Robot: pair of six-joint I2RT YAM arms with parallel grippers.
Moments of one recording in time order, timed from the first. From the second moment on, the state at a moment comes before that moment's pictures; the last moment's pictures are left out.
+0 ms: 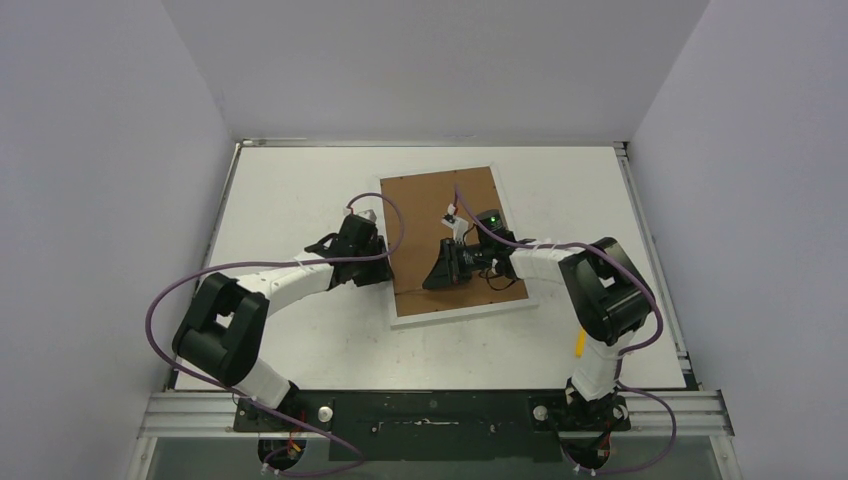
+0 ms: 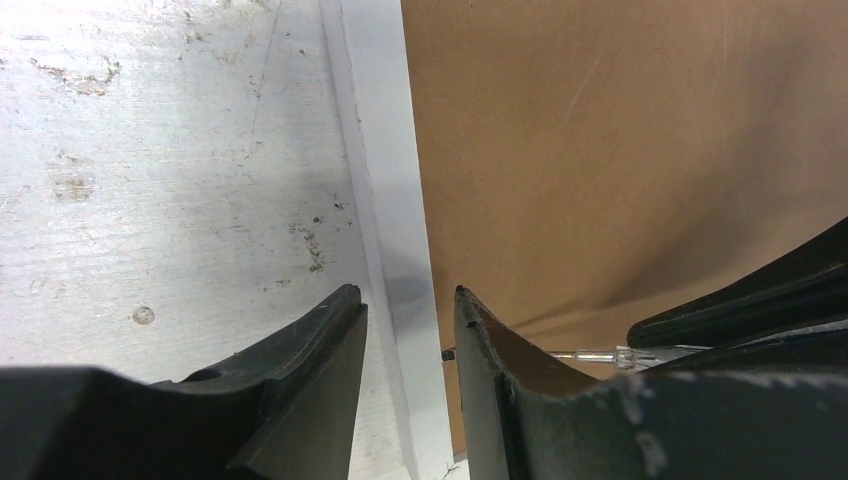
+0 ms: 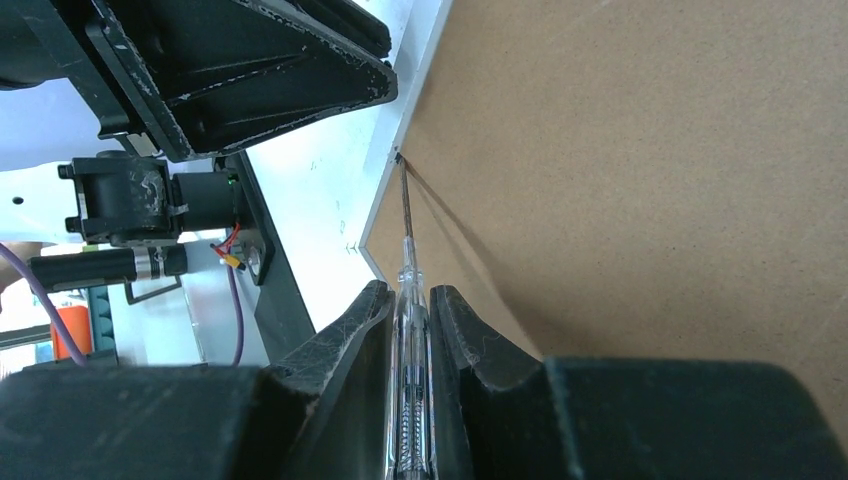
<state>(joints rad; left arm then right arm) -0.52 1.56 0.85 -0.23 0.02 -0.67 0.51 1.82 0.92 0.12 -0.85 0.47</state>
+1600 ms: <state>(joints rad) -0.52 1.59 0.86 -0.23 0.03 -0.67 0.51 1.85 0.93 0.12 -0.88 0.50</state>
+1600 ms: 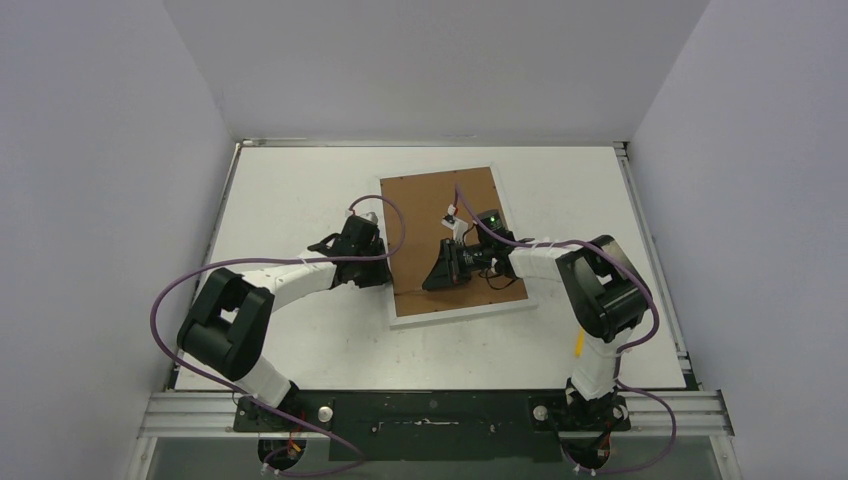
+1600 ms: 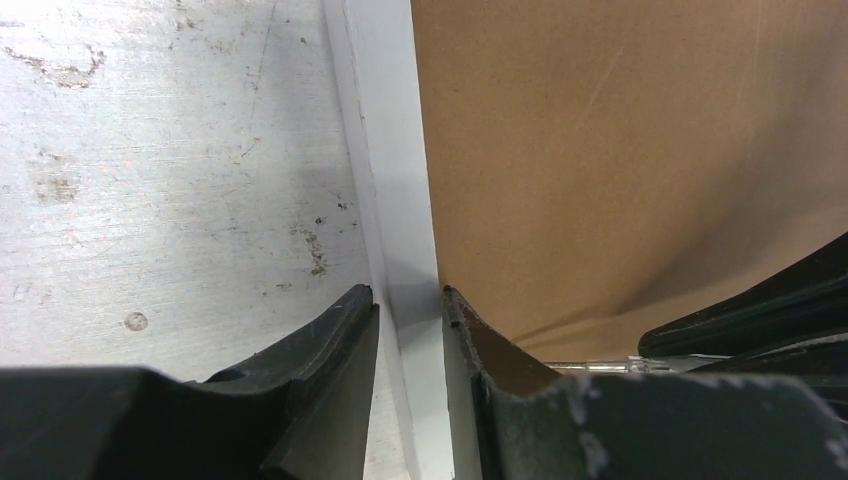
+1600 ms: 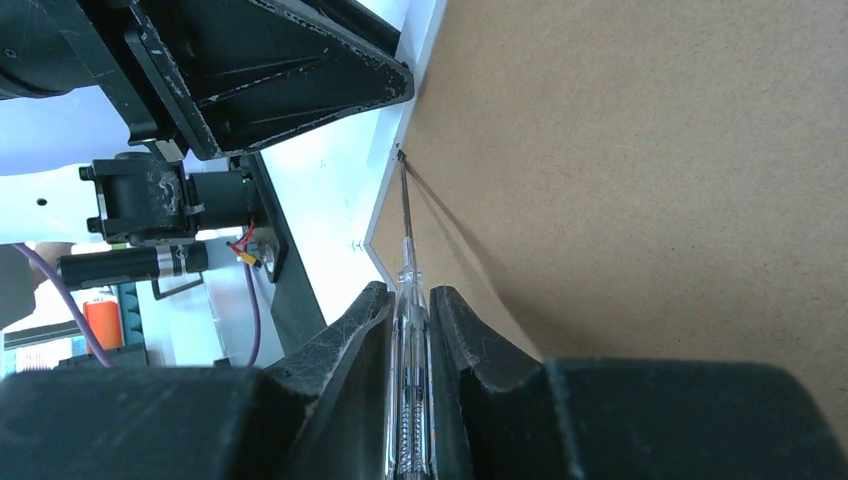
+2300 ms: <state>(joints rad) -0.49 1.40 0.73 -0.21 0.13 -0.72 0.51 1.89 0.93 0.19 -0.92 0.52</state>
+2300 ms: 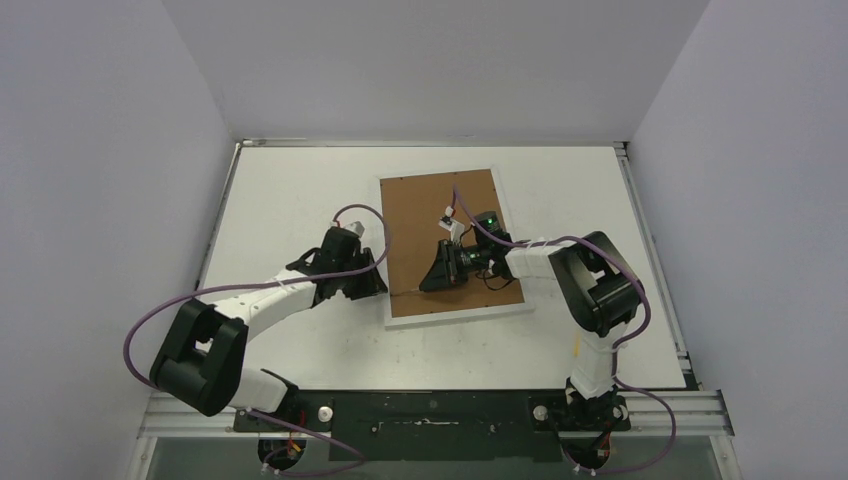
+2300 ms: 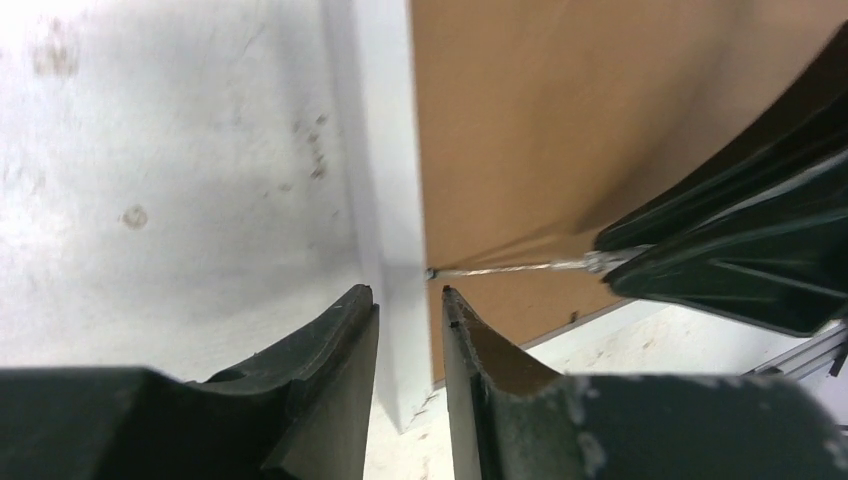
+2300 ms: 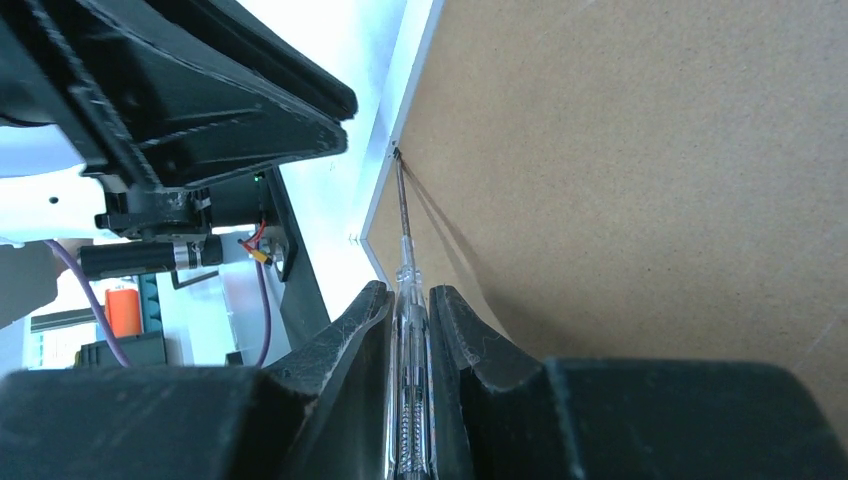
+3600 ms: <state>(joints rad) -0.38 1.47 0.57 0.04 0.42 -0.73 0.50 1.93 0.94 0.23 -0.95 0.58</state>
